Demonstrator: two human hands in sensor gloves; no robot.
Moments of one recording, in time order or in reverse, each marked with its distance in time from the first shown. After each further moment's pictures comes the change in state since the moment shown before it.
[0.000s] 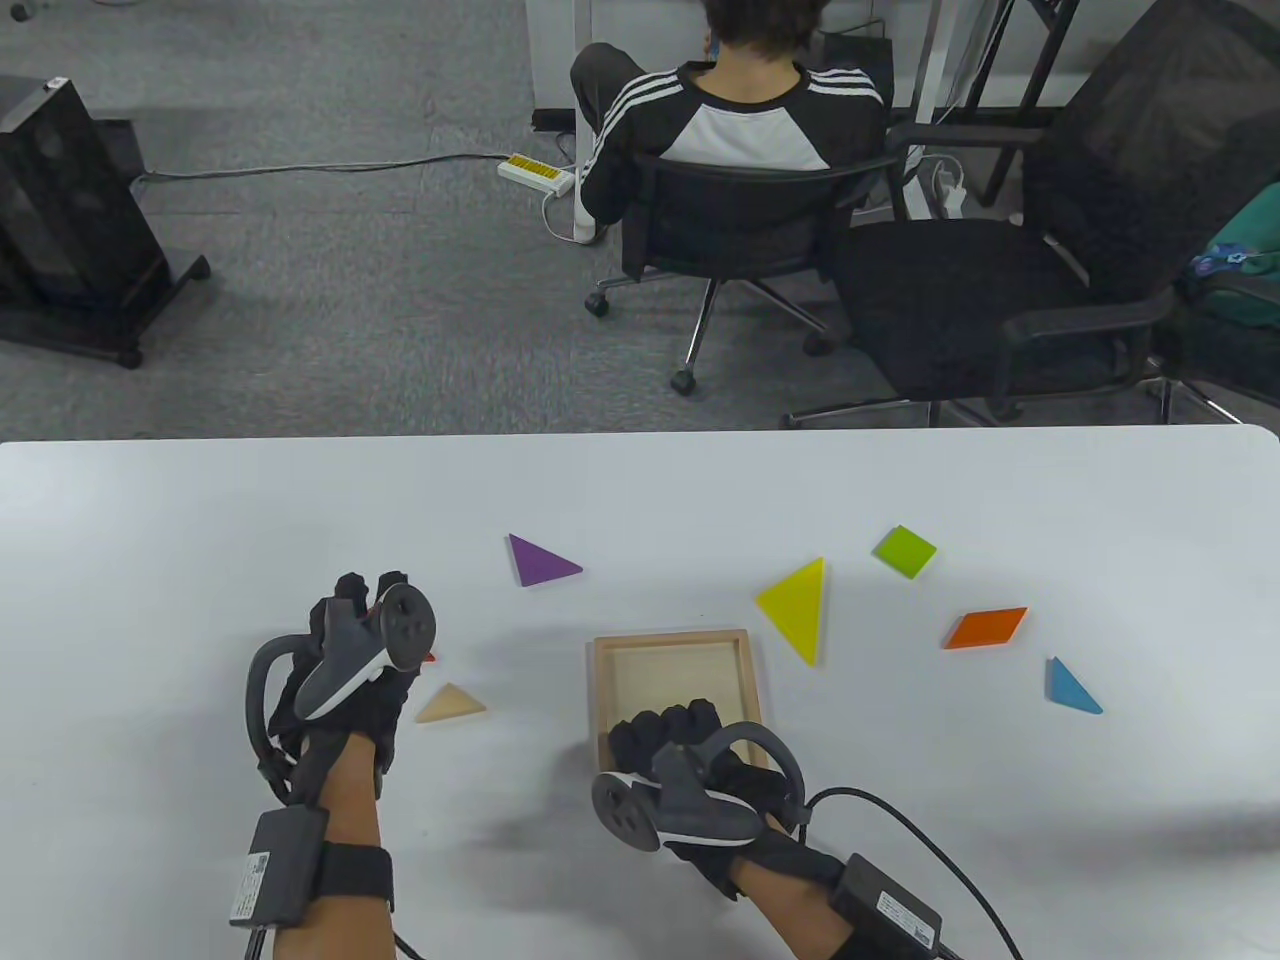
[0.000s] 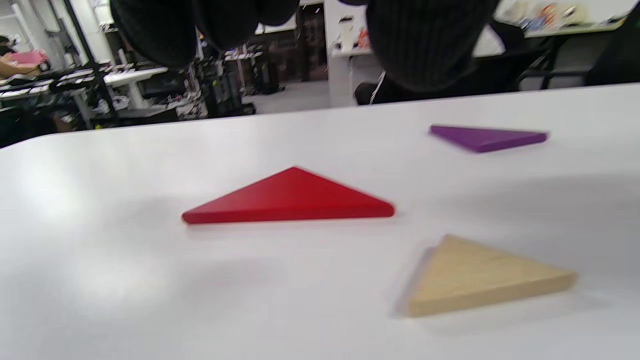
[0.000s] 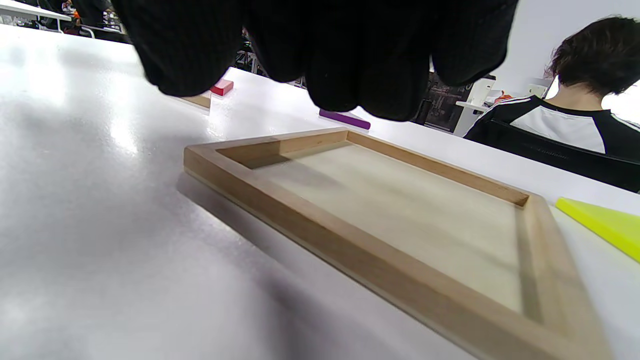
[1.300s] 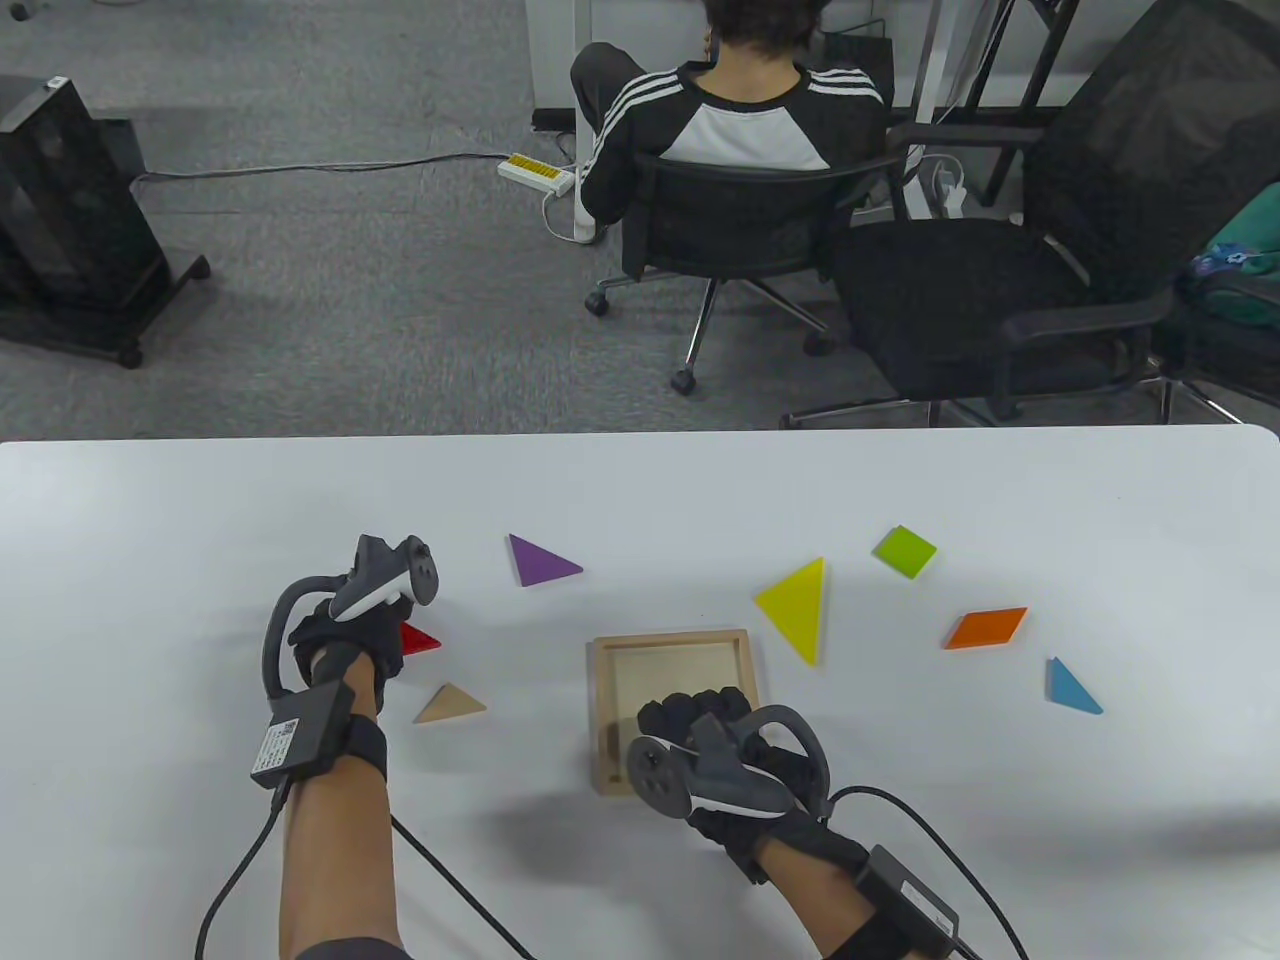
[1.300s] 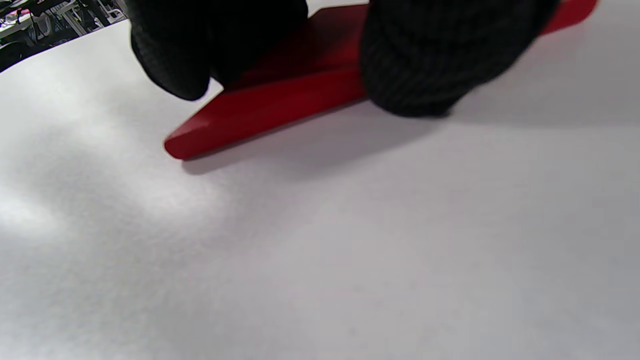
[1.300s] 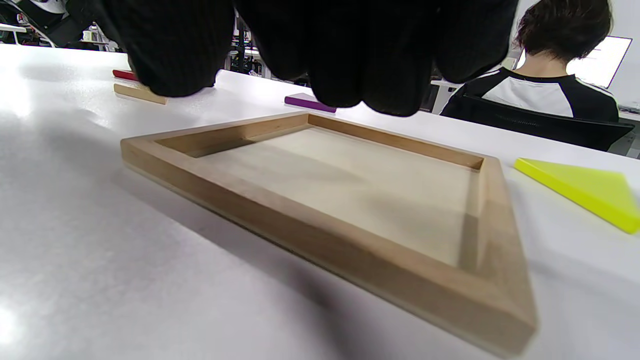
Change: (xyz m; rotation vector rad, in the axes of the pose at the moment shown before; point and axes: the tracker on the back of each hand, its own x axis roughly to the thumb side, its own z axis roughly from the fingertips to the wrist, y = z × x) left_hand -0.004 -0.057 -0.109 -0.340 0.048 -0.171; right_hand -0.033 0.012 -0.005 0.025 0.075 -0.076
